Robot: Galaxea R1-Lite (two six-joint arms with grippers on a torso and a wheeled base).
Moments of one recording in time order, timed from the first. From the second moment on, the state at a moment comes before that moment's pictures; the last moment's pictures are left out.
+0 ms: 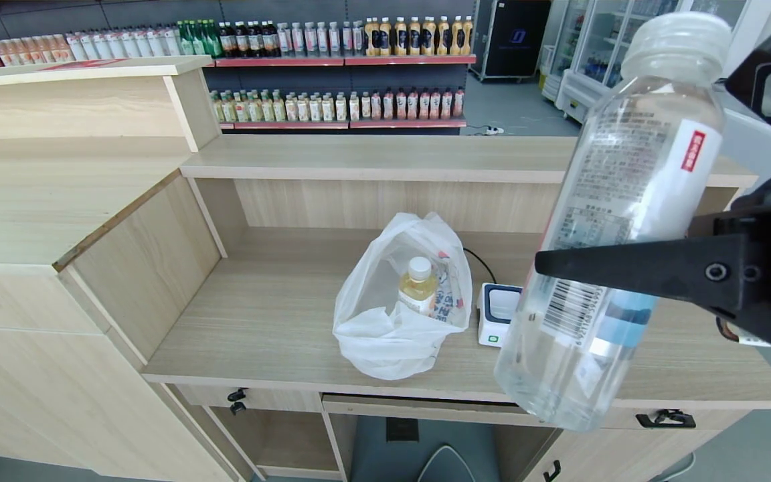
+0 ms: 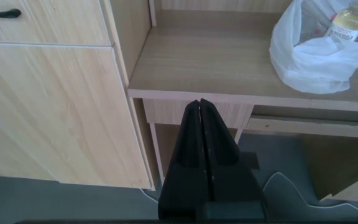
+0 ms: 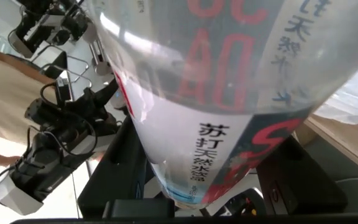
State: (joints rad) left arm 0.00 0.00 0.00 0.00 0.01 0.01; right arm 0.78 1.26 -1.07 0.00 0.33 0.33
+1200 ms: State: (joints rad) left arm 0.00 0.00 0.00 0.00 0.01 0.01; right arm 0.75 1.24 -1.02 -0.03 0.33 0.32
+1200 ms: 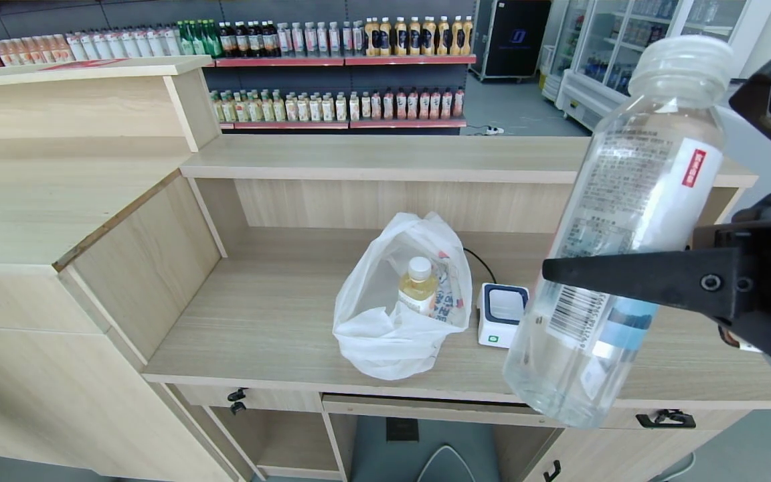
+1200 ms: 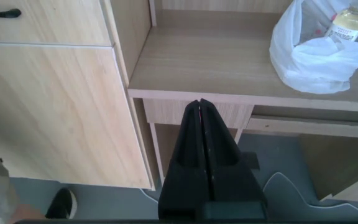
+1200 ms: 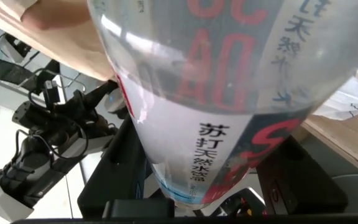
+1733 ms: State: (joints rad) left arm 0.00 0.00 0.00 0.00 0.01 0.01; right arm 0.39 1.25 -0.98 -0.11 0.32 0.20
